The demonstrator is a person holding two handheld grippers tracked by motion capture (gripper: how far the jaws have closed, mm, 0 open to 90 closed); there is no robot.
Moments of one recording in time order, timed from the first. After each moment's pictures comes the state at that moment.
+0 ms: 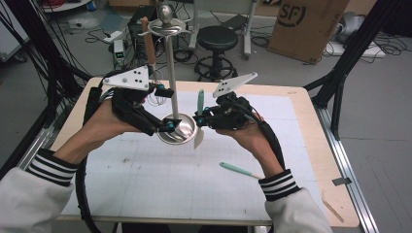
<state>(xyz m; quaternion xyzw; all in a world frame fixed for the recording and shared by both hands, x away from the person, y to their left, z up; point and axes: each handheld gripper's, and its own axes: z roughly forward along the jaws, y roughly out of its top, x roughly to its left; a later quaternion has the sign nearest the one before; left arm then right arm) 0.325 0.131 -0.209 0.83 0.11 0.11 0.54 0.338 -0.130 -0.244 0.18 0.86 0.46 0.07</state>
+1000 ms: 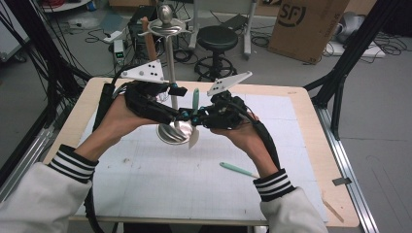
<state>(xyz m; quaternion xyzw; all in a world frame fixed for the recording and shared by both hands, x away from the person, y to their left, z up) 0.333 0.107 -0.205 0.83 0.13 0.12 0.53 0.338 -0.118 -0.241 0.19 0.86 0.47 0.07</state>
